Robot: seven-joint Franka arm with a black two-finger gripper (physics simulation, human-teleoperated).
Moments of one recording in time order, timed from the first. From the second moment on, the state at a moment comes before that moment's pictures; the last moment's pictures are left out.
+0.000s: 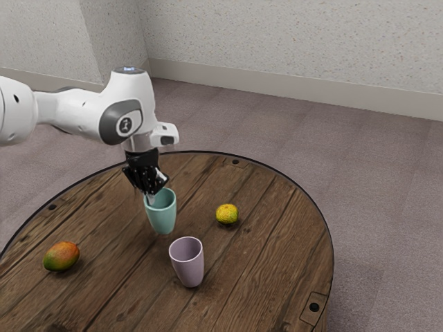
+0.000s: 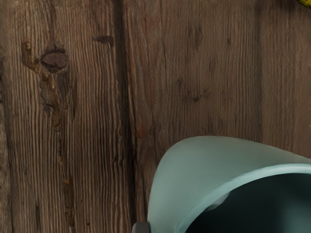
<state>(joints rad) -0.12 0.14 0.12 -1.99 0.02 2.04 0.01</state>
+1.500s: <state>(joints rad) -0.11 -0.09 -0.09 -2.09 0.00 1.90 0.00</state>
